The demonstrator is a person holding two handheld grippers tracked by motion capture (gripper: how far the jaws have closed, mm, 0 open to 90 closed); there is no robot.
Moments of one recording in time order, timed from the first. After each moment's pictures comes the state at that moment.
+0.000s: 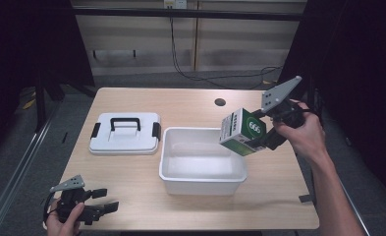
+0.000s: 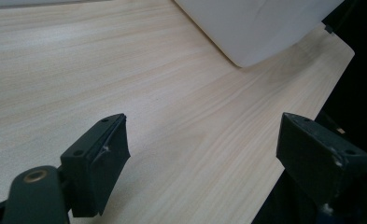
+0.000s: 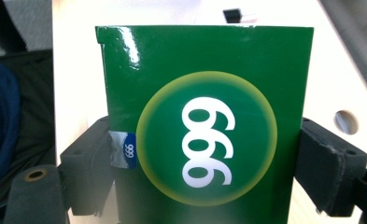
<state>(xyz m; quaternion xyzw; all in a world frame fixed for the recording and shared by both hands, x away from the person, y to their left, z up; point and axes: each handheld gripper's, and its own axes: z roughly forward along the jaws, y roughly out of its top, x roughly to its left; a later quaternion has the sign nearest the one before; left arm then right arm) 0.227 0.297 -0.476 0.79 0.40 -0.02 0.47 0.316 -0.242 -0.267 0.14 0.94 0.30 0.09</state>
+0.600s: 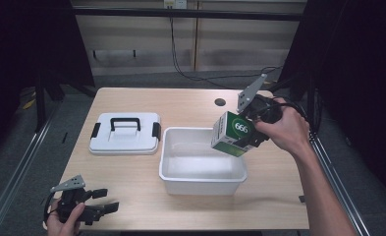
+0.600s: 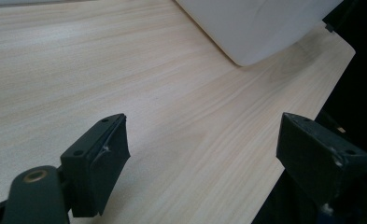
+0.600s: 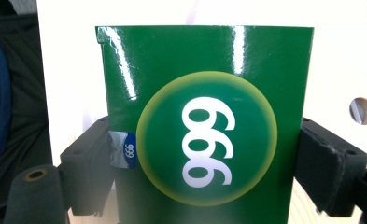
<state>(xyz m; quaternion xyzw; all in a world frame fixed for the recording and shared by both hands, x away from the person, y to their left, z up) 0.227 0.296 -0.476 0.79 0.40 -0.02 0.47 0.336 -0.203 -0.272 0.13 0.96 0.22 0.07</state>
